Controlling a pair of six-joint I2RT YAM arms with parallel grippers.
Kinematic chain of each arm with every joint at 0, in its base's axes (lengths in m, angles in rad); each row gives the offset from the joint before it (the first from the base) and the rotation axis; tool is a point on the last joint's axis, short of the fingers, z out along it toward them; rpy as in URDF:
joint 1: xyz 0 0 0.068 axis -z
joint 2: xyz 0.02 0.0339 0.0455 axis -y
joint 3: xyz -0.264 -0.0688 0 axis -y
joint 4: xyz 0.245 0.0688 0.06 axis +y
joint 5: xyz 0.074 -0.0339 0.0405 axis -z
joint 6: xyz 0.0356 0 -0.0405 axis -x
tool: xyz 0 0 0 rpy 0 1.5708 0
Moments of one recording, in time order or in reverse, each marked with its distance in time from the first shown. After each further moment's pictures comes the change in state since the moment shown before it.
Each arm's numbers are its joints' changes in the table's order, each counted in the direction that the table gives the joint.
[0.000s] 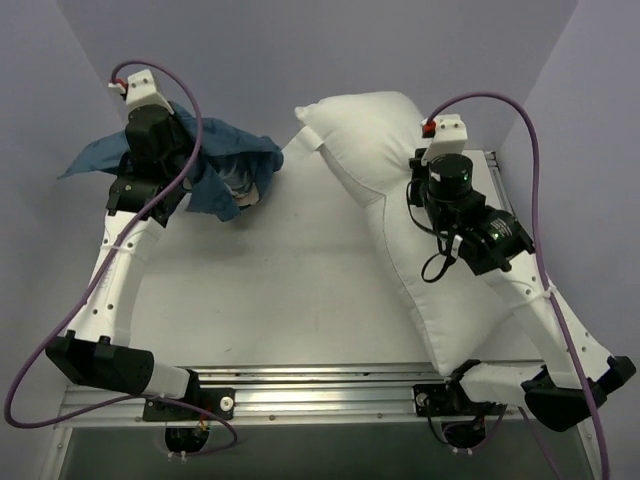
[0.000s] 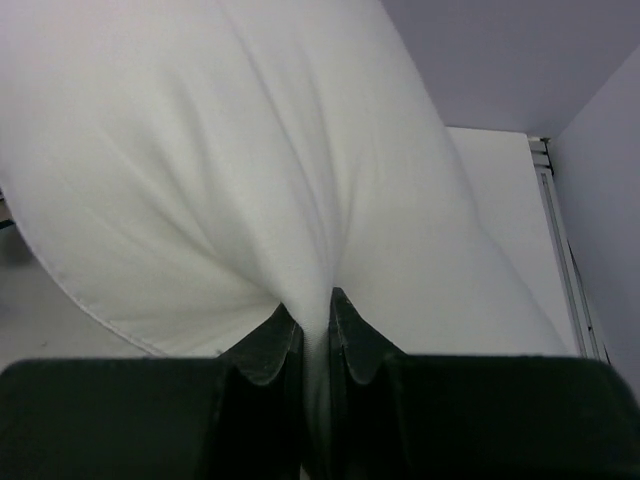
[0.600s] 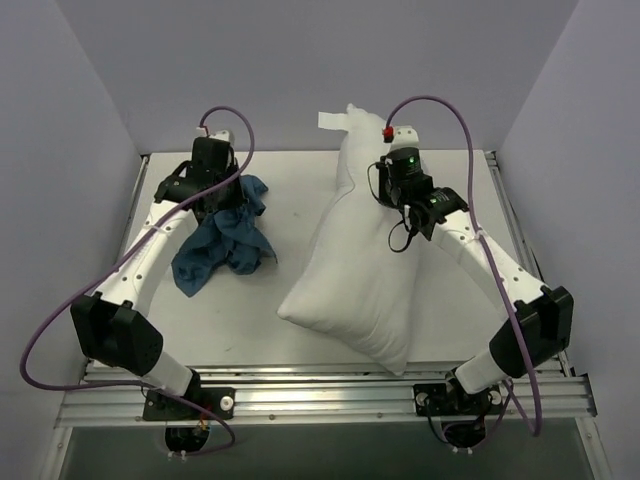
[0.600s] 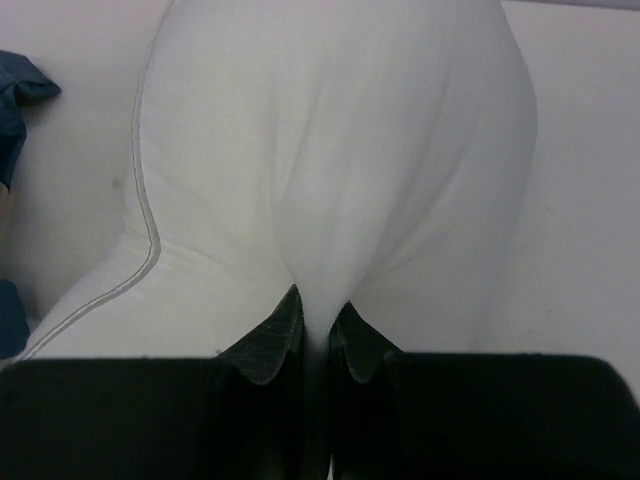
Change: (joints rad) left arm 0.125 -0.103 -0.166 0.320 0.237 0.029; right arm 0.140 -0.298 -0.086 -0.155 -0.201 -0.078
